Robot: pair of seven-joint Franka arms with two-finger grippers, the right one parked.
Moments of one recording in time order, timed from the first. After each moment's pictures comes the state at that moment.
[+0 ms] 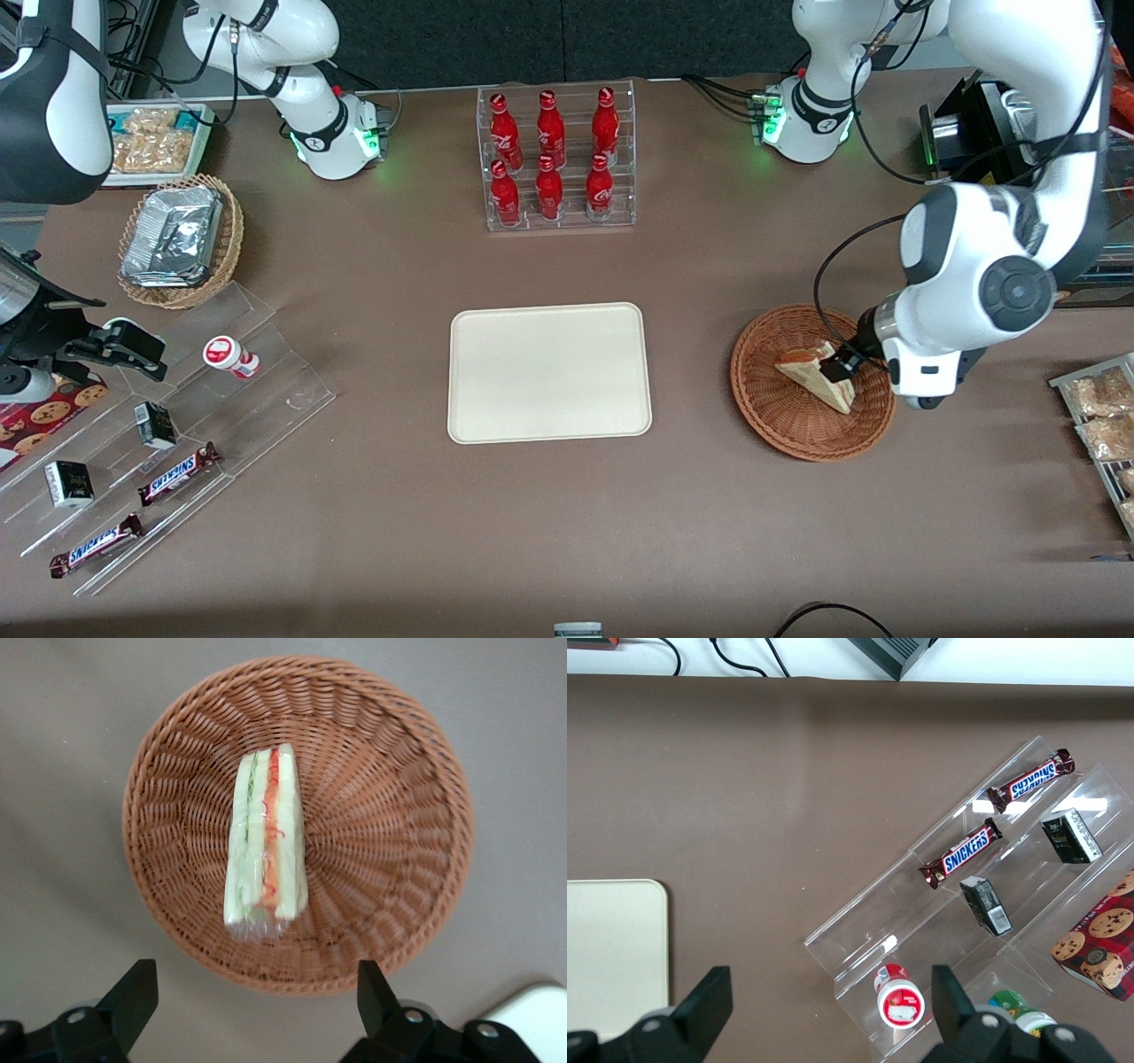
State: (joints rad) arm -0.10 0.28 -0.06 -1.87 -0.05 1.97 -0.94
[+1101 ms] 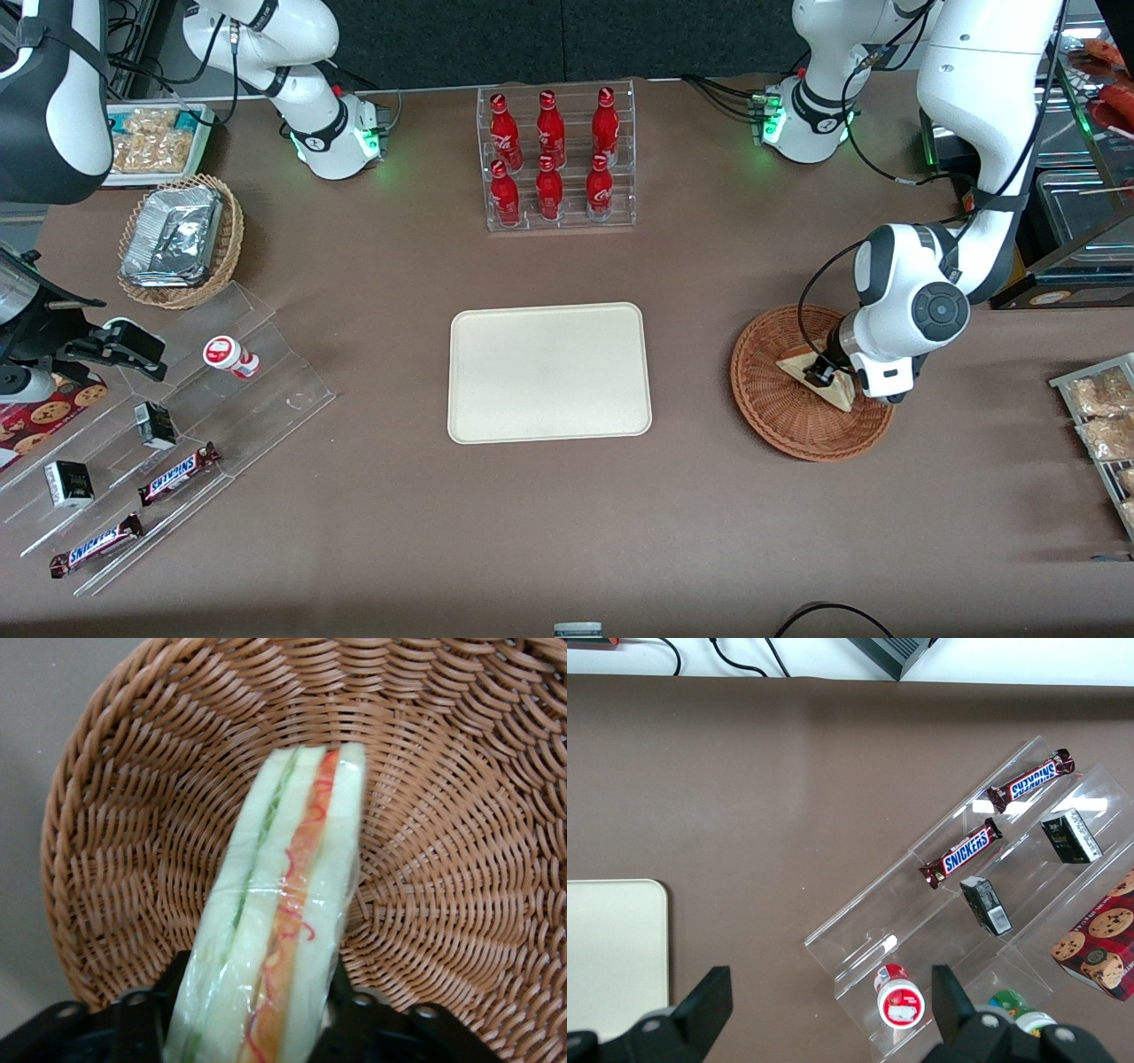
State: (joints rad) arm -0.09 0.37 -0.05 -2.09 -0.05 2.32 -1.05
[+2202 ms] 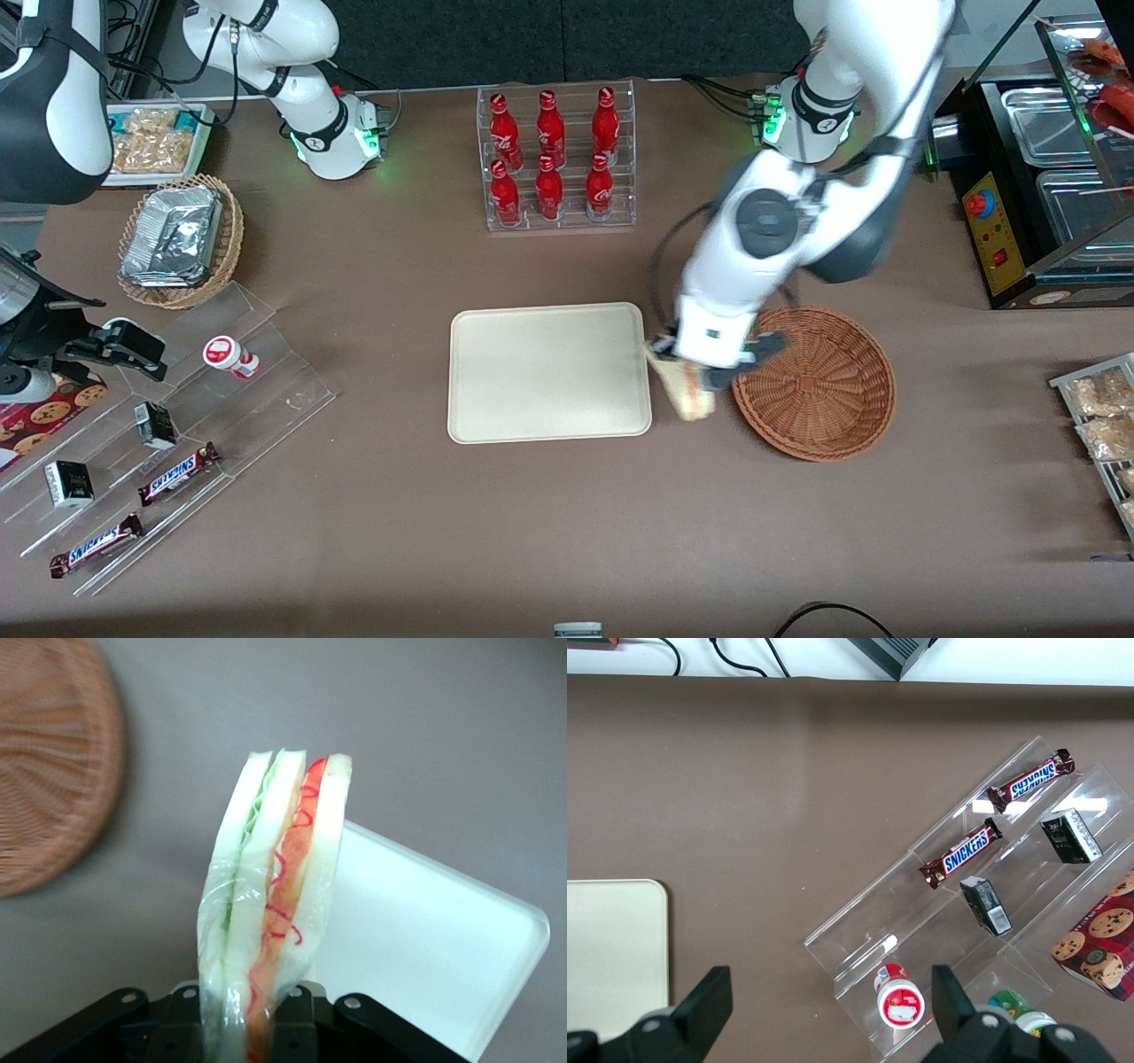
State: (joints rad) arm -0.48 0.44 -0.14 -1.57 -0.03 2.09 -1.01
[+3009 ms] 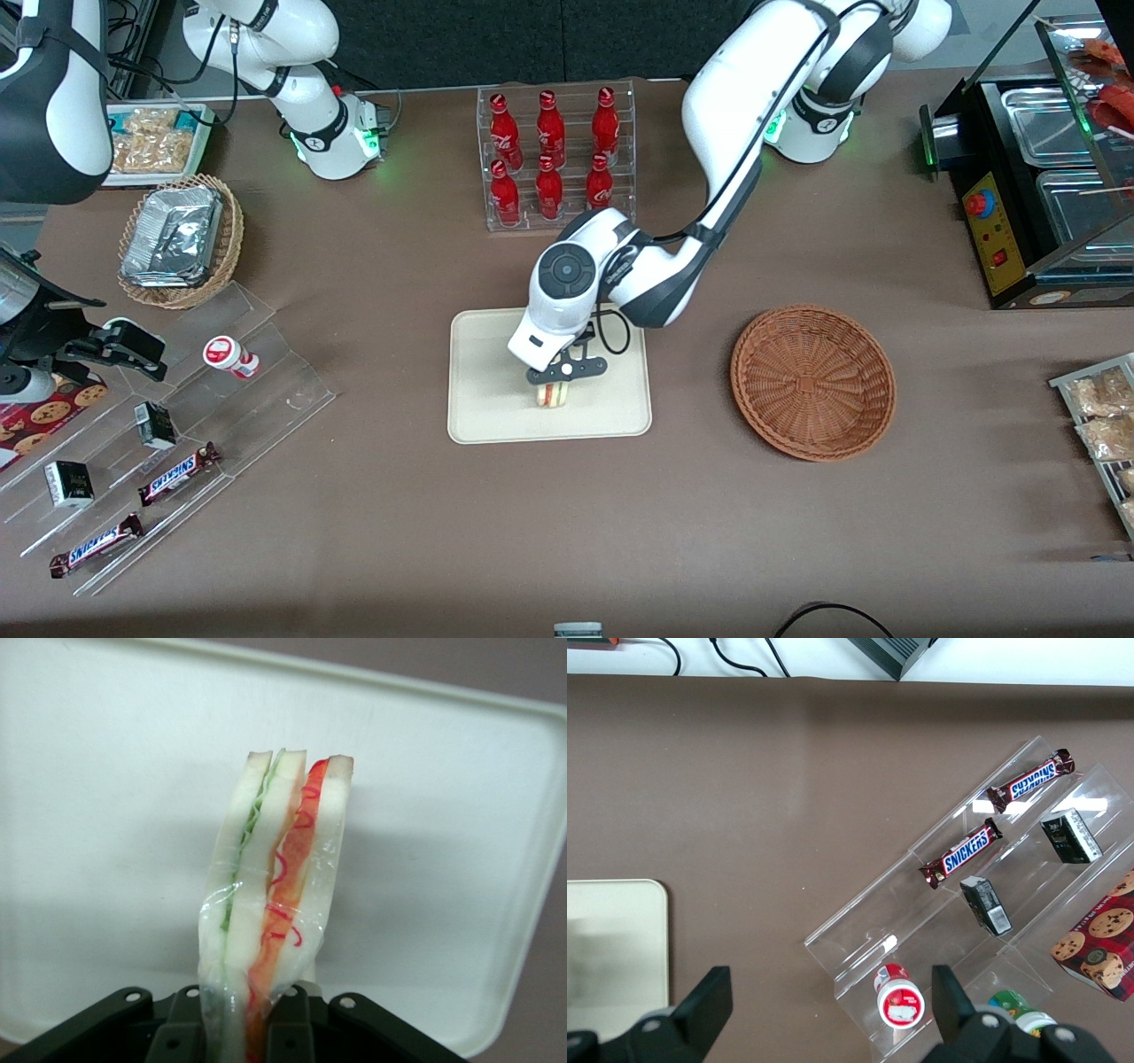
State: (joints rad) arm -0.69 0.87 -0.15 -1.25 -0.02 2.13 -0.94
